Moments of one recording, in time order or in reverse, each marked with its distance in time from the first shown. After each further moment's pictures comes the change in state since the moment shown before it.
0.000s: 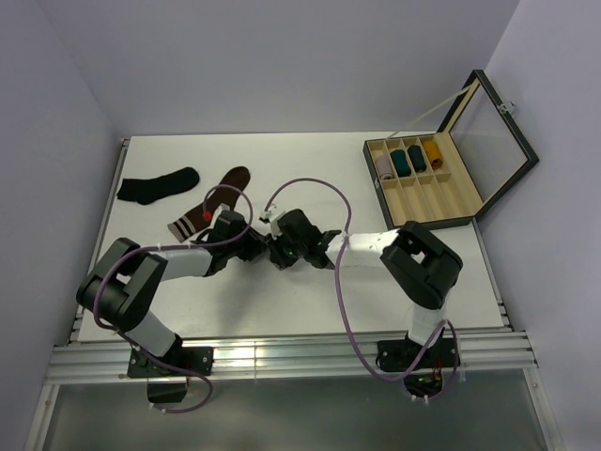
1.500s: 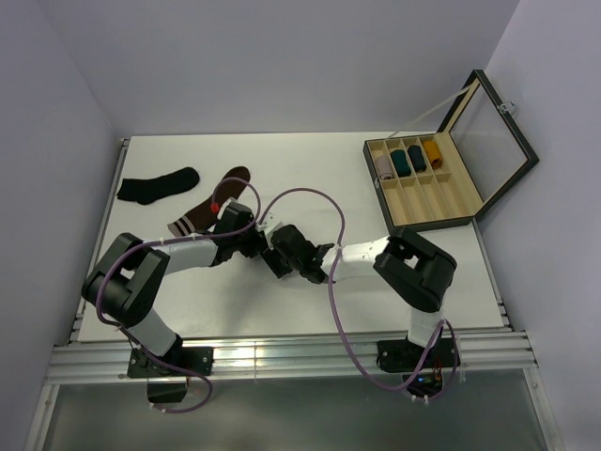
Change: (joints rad) left arm -0.019 0.037 0.126 -0.172 -0.003 0.105; right arm 0.092 0.010 -0.057 0.102 0.262 -0.048
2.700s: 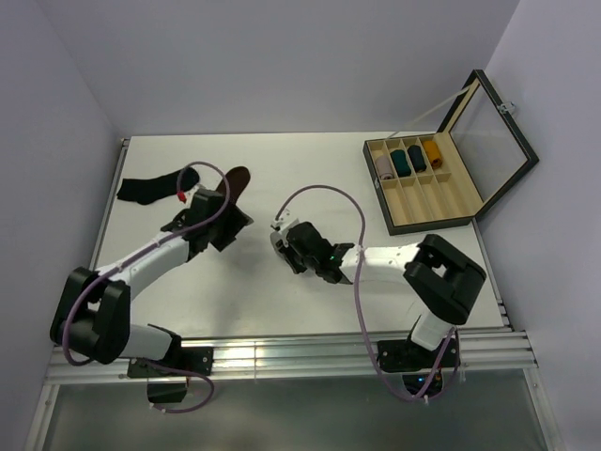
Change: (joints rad) left arm 0.137 -0.242 0.039 -0.261 -0.064 0.062; right arm -0.040 -0.159 -0.097 -0.071 -0.008 0.035
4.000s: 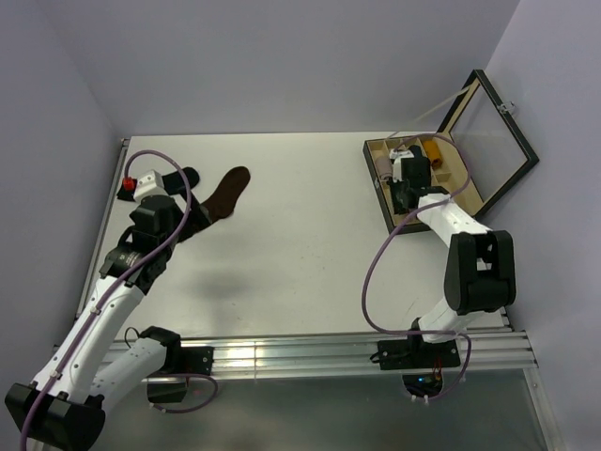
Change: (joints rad) left arm 0.093 -0.533 0.081 -0.343 -0.280 0.472; right arm -0.871 -0.099 0.206 -0.430 -0.056 -0.268
